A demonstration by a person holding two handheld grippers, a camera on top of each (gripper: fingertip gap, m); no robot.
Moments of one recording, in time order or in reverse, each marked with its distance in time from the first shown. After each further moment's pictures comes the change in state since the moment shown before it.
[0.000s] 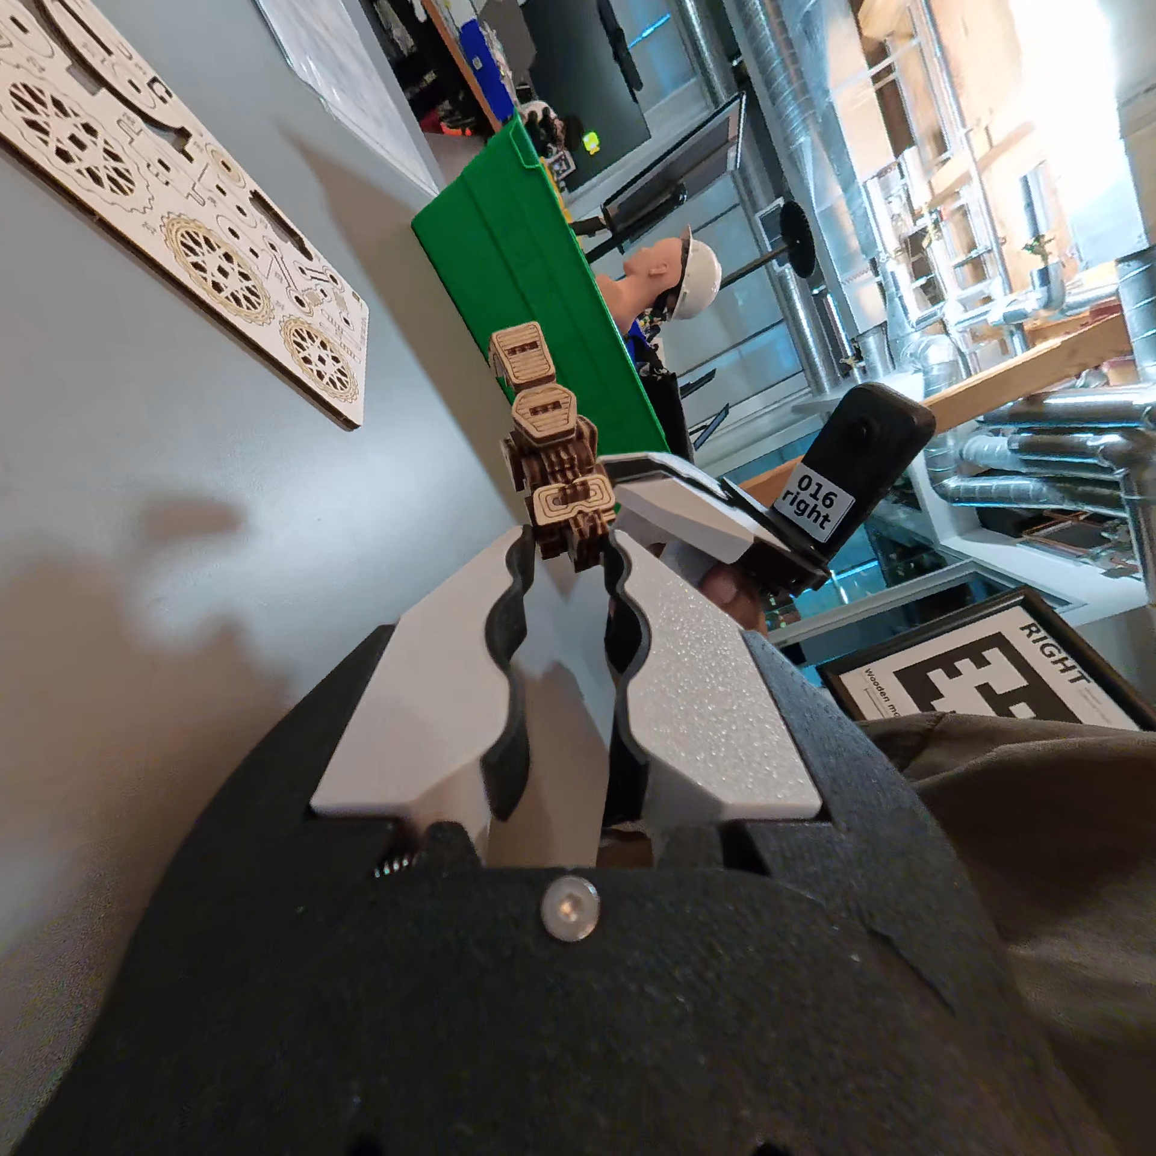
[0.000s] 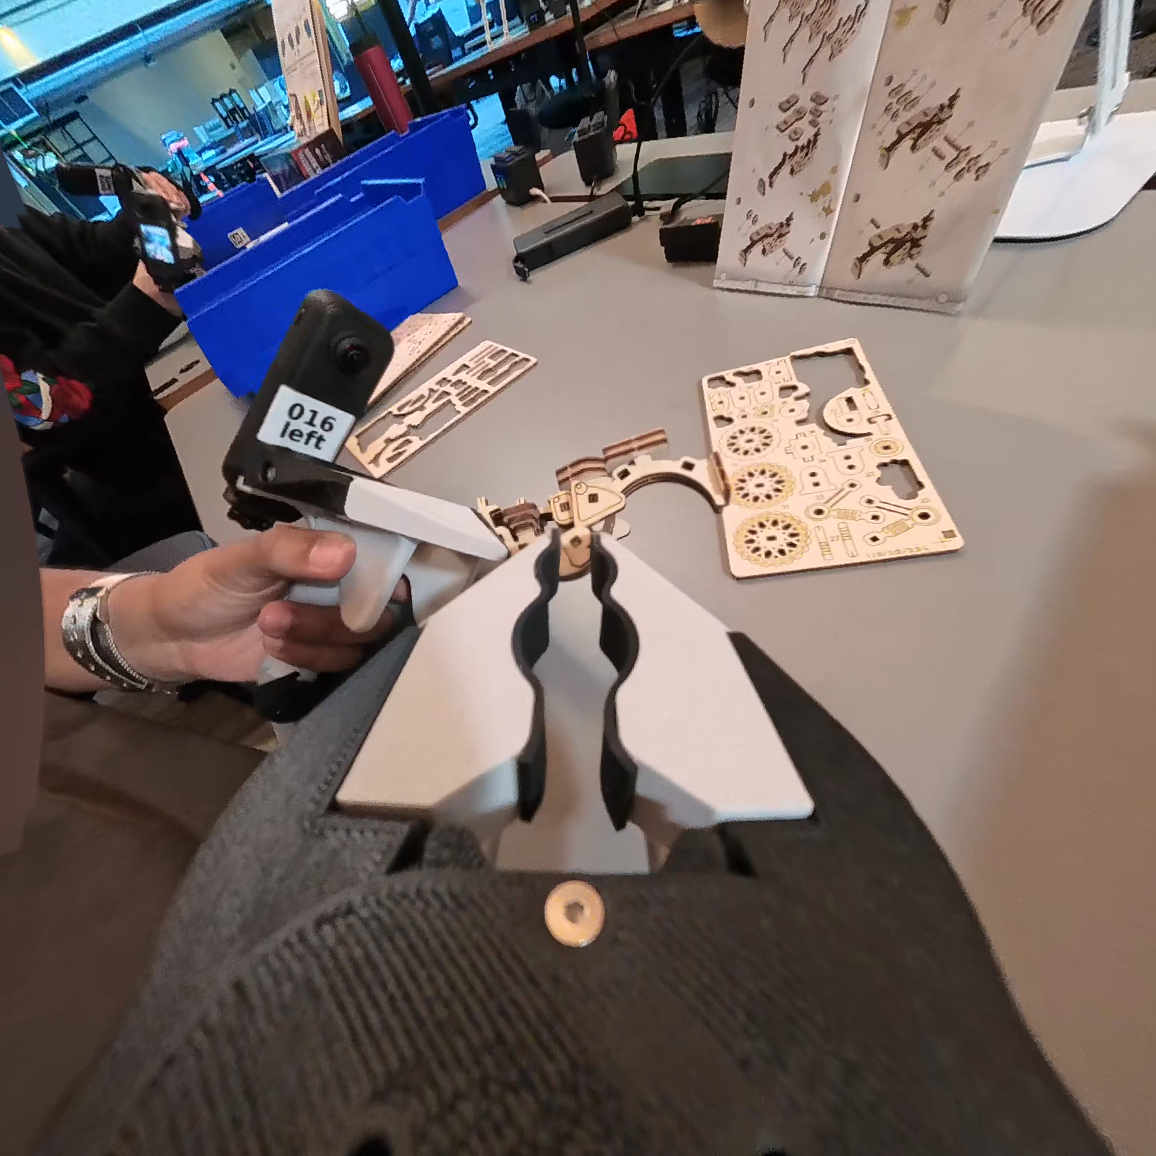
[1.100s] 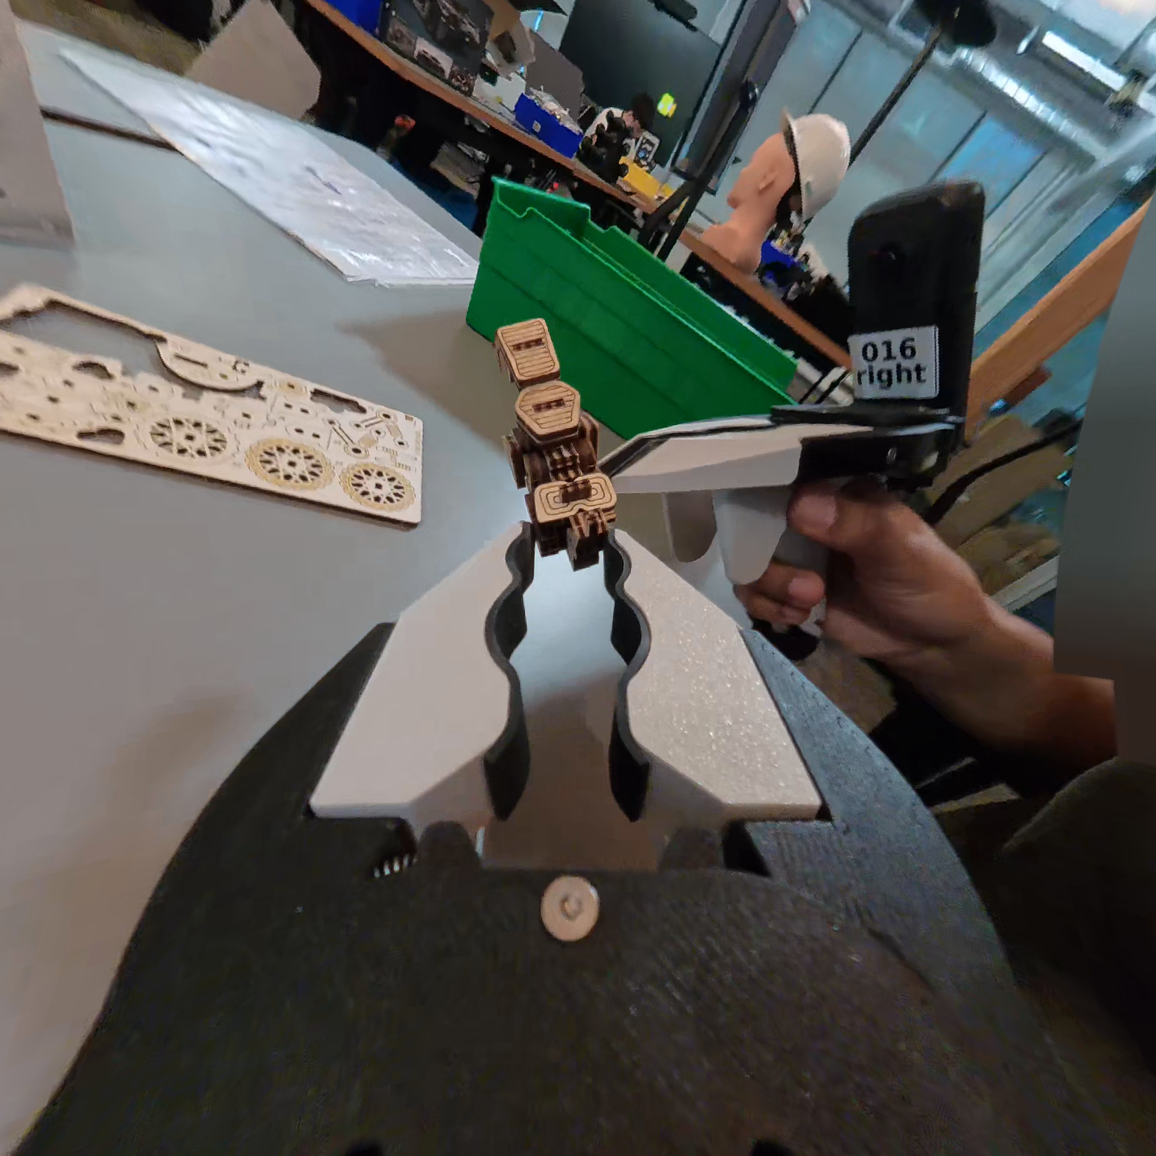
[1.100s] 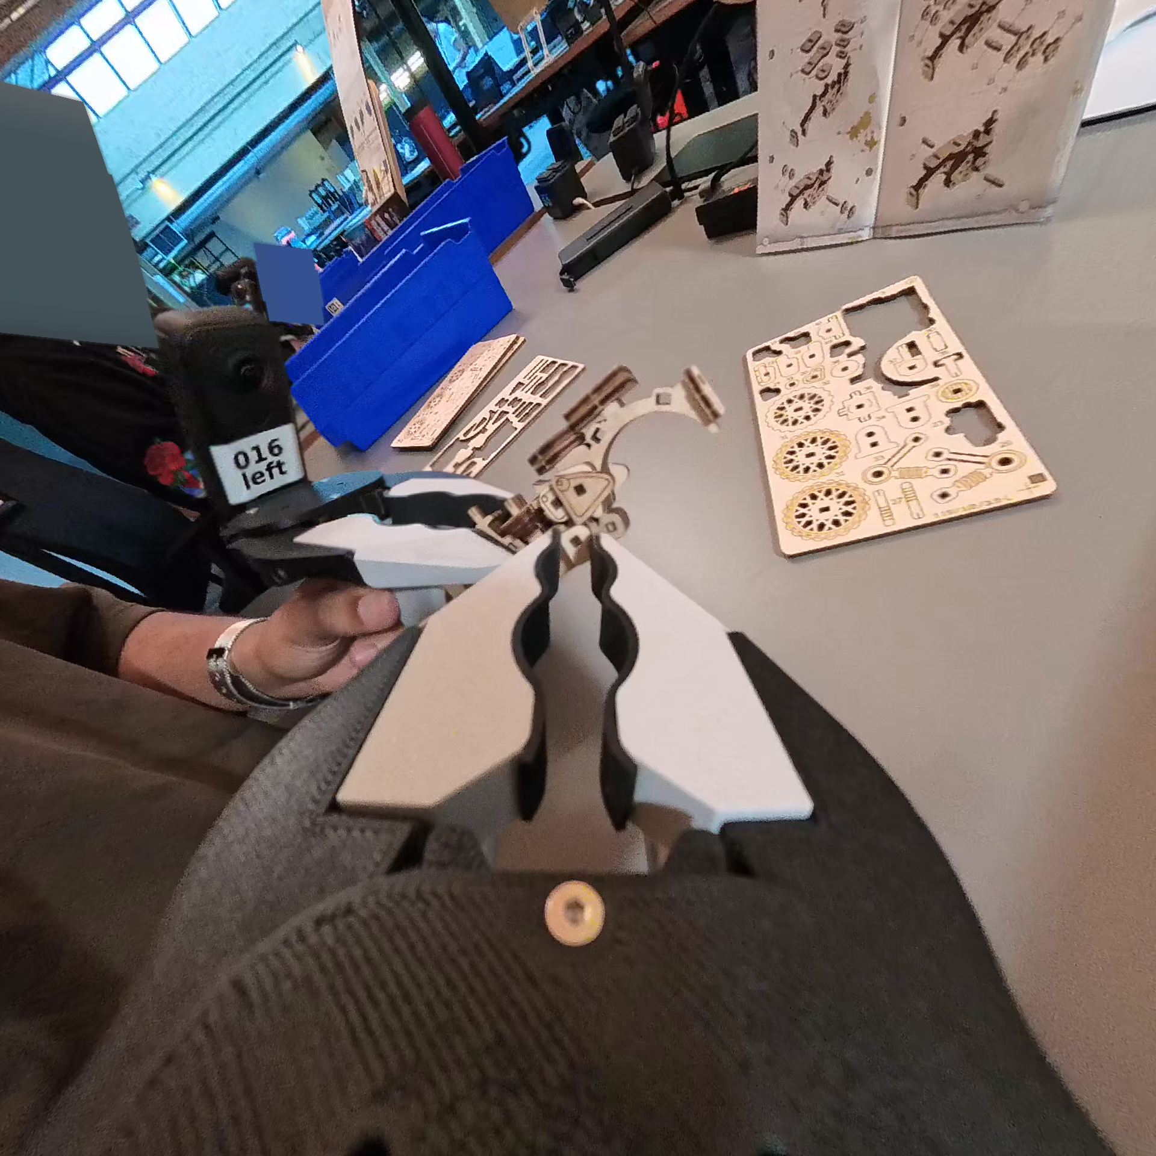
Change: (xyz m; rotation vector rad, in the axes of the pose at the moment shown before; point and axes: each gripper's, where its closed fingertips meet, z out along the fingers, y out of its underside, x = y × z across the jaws) left arm 0.009 -0.002 0.002 0.003 -0.213 0.553; right arm -0.004 -0.002 -0.004 0.006 -0.112 0.194
